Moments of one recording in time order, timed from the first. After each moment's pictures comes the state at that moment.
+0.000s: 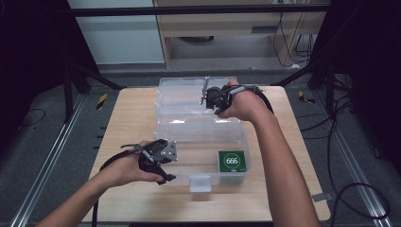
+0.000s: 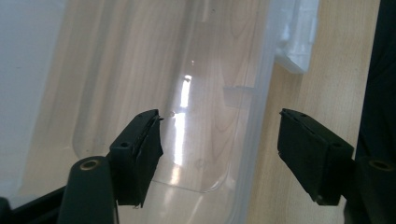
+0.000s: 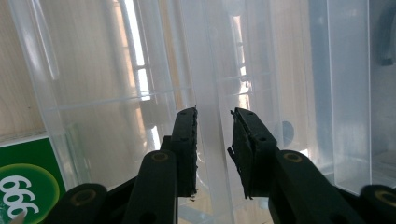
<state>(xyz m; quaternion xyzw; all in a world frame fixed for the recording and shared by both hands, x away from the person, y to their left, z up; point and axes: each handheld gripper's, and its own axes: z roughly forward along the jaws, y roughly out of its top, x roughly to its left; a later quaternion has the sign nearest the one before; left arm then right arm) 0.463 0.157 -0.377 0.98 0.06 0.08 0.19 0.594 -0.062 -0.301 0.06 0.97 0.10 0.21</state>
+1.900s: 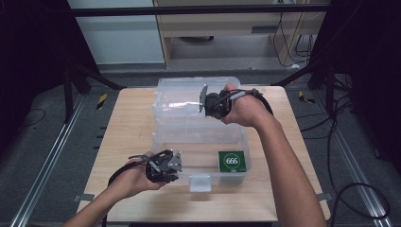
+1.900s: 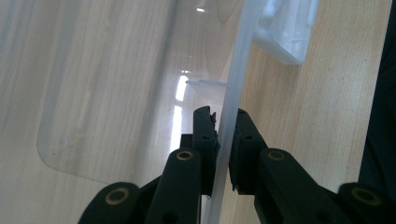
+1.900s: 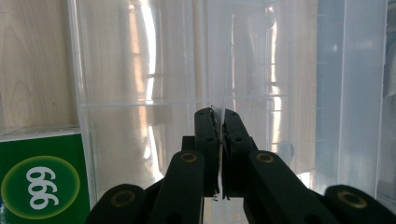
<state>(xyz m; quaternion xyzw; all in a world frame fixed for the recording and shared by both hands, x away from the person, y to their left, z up) 0.452 0.147 -0.405 0.98 0.07 0.08 0.17 0.570 -0.059 -0.297 0.01 0.97 0.11 0.22</state>
